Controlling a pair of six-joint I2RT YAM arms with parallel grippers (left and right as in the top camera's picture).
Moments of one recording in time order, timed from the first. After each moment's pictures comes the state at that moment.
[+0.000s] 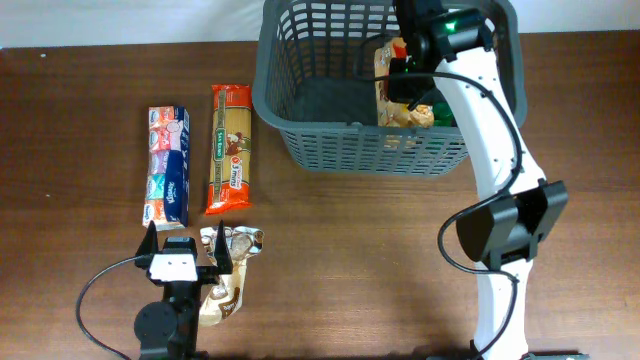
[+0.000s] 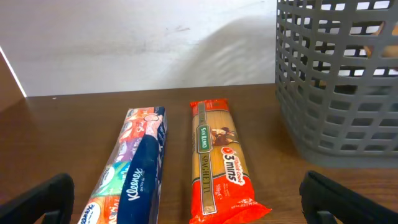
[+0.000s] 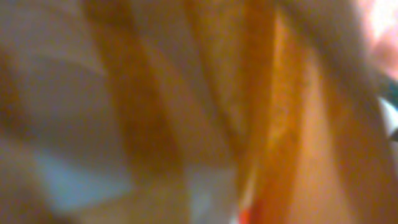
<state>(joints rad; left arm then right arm) 0.05 0.01 0.02 -0.08 0.04 0.05 0.27 2.25 2.42 -1.45 0.11 0.39</state>
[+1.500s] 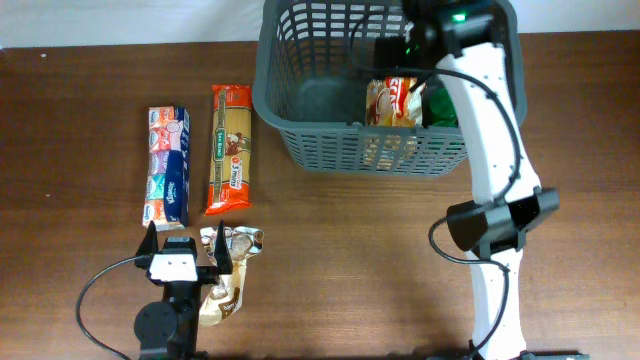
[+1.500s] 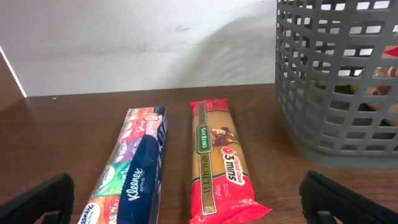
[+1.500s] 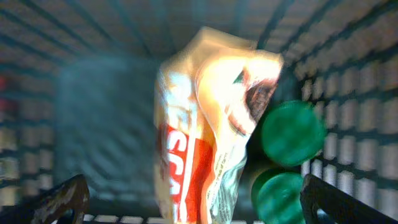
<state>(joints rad) 0.05 0.01 0.02 -0.08 0.04 0.05 0.27 2.34 2.83 -1.55 0.12 0.33</state>
